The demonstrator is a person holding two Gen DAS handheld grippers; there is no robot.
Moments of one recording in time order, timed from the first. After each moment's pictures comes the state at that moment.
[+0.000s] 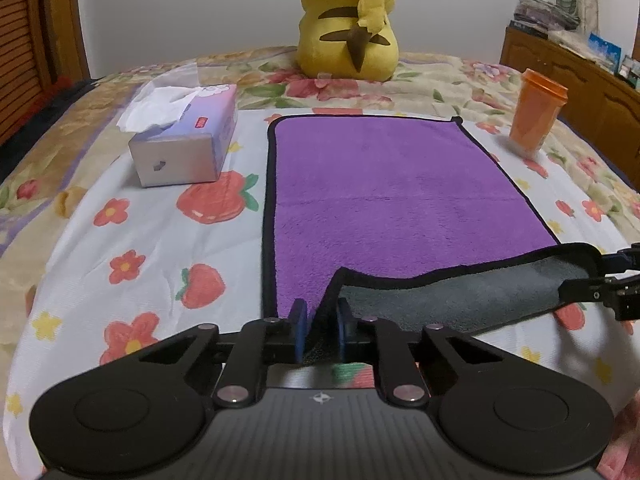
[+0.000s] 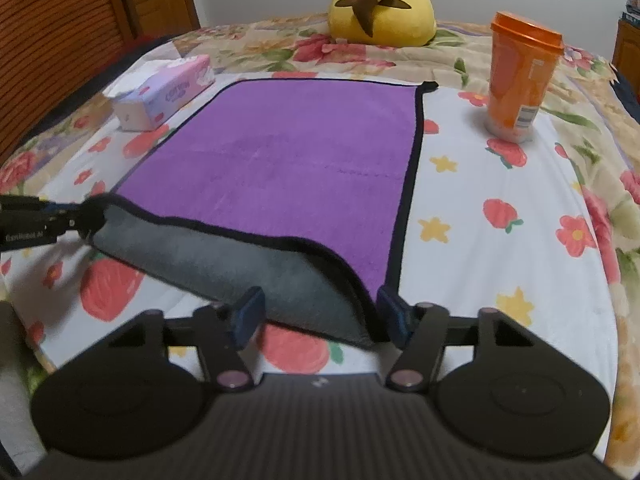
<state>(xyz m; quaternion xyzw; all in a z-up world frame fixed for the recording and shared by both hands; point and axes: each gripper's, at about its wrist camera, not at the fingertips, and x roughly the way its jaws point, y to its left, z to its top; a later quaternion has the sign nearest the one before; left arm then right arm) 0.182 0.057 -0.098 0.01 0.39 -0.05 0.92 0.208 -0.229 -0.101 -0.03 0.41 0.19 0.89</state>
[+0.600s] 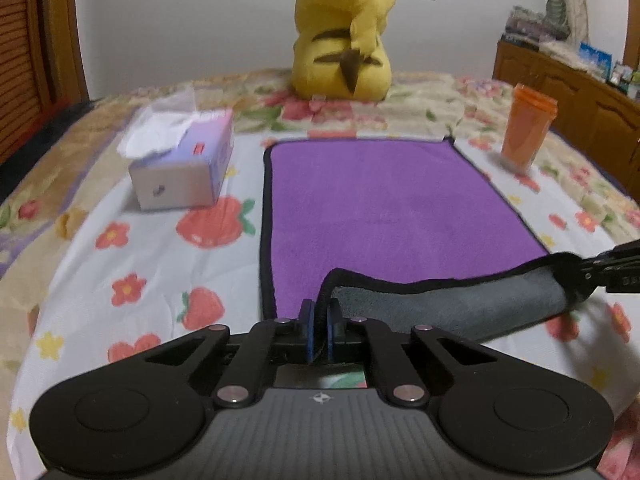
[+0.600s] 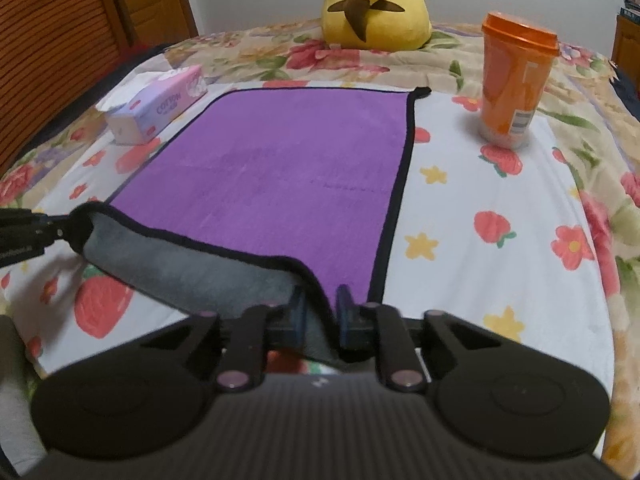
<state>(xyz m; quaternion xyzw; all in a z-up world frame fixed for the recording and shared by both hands) 0.177 0.054 -0.088 0.02 0.35 -0.06 0.93 0.222 -0.239 -0.099 -0.02 0.41 0.20 0.89</state>
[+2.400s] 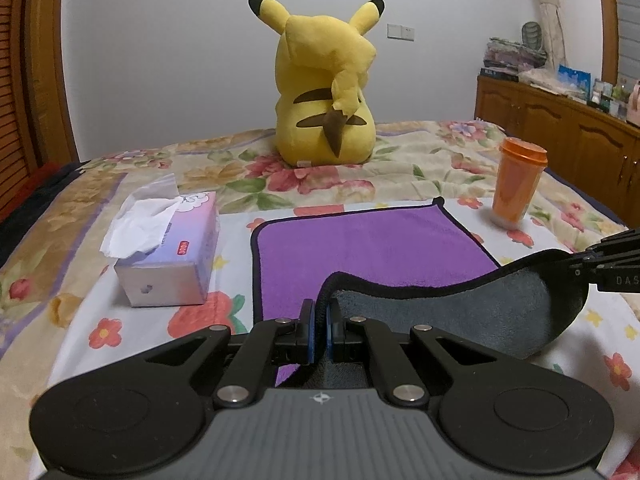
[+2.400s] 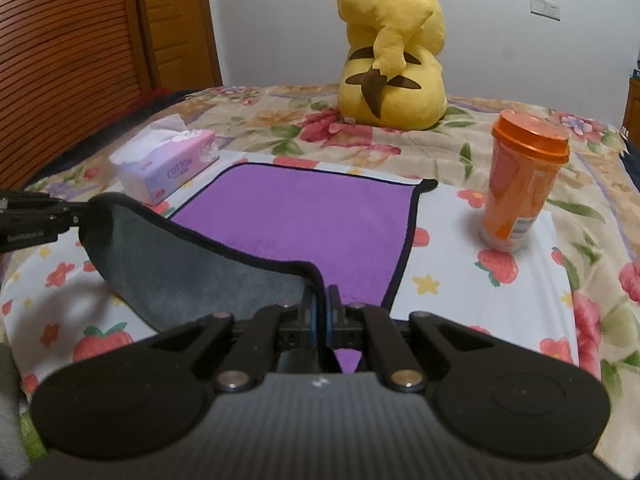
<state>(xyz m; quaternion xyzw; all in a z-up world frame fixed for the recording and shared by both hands) 0.211 0.046 -0.059 0.04 0.28 -0.08 0.95 0.248 -0.242 -0.067 -0.04 0.32 0.23 0.92</state>
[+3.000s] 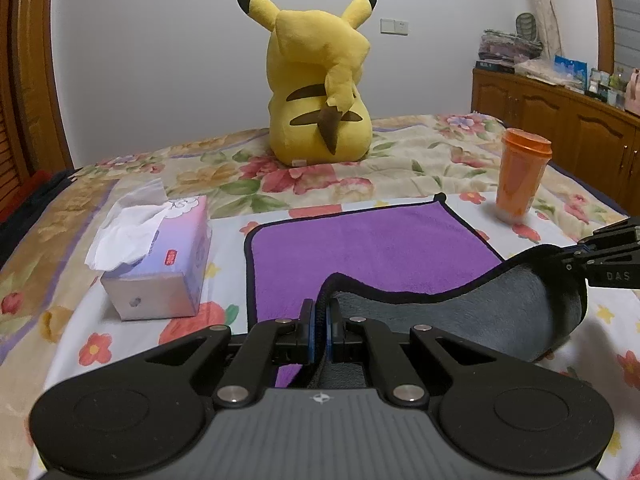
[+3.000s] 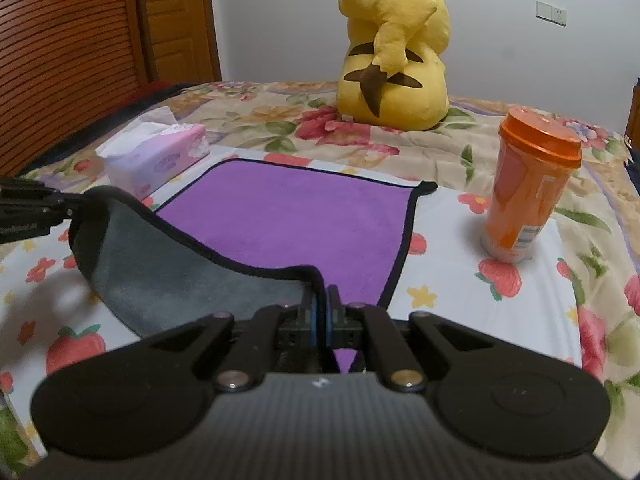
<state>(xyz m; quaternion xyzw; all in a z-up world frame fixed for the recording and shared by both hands) 0.229 0.040 -0.065 0.05 0.28 -0.08 0.95 0.267 -0.239 -0.078 -0.05 0.31 0.23 0.92</state>
